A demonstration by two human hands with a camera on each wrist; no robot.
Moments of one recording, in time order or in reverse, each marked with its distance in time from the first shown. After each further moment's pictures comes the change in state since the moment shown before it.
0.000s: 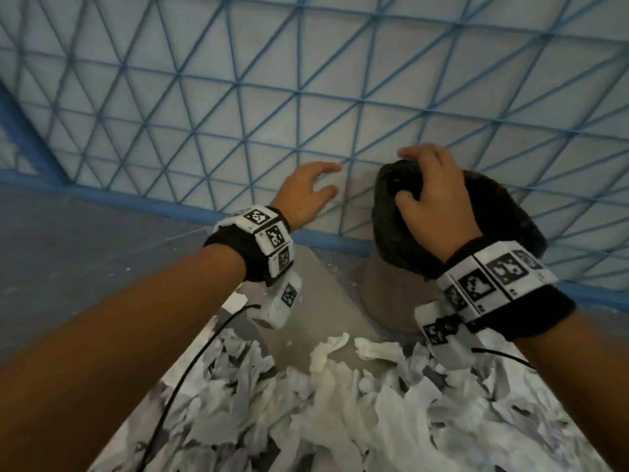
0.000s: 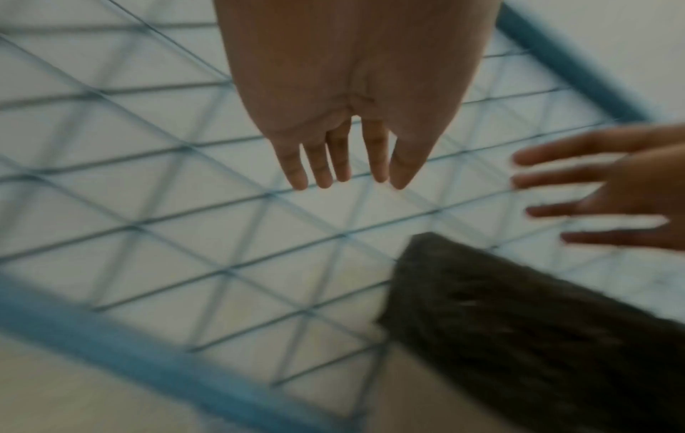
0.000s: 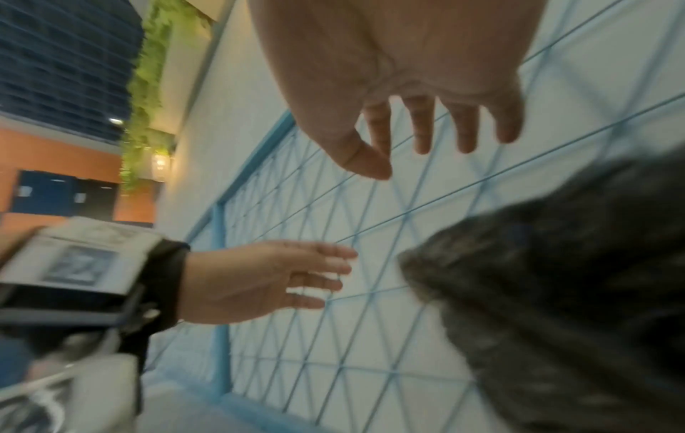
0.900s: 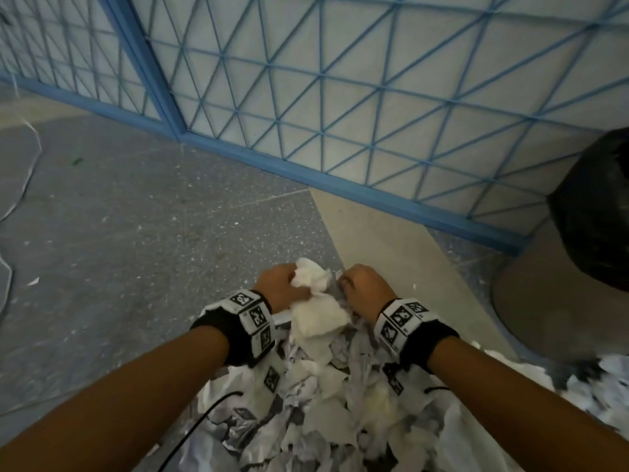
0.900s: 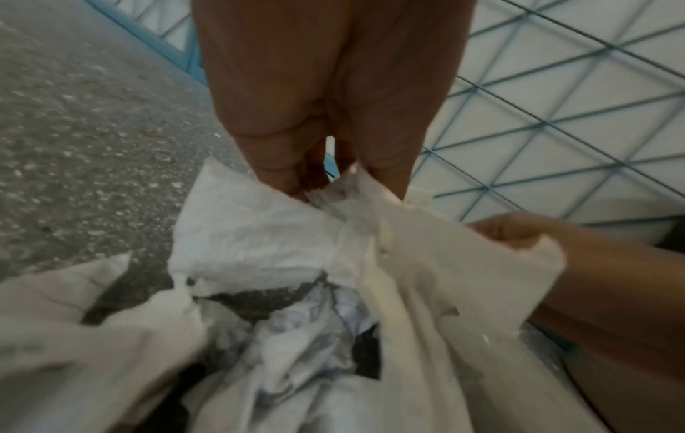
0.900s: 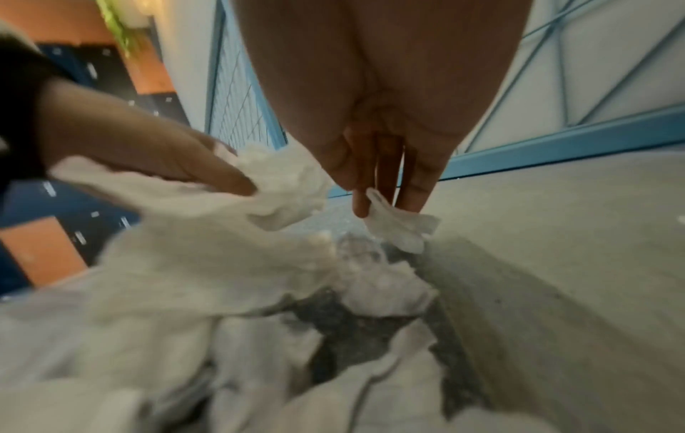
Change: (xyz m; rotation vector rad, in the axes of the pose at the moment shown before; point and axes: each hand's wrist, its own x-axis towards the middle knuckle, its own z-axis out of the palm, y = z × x) left_hand -0.141 -0.209 -0.060 0.295 -0.219 -0.761; right_hand -0.082 -0.053 0.295 0.055 -0.845 0.029
